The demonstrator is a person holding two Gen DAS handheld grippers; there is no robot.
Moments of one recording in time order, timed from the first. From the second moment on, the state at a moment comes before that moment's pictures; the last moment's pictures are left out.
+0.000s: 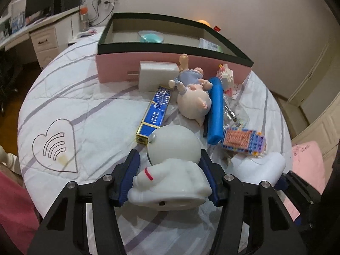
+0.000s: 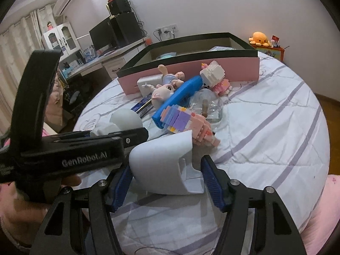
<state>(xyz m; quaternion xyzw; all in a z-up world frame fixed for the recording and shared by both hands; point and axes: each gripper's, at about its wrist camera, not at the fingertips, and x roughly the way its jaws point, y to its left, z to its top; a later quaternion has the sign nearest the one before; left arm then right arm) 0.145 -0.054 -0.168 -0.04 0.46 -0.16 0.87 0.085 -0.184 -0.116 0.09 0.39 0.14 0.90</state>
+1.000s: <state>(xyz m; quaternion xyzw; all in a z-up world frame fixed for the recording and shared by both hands) 0.128 -0.022 -0.106 -0.05 0.39 -0.15 0.91 0.064 -0.183 -0.065 0.13 0.36 0.21 0.90</state>
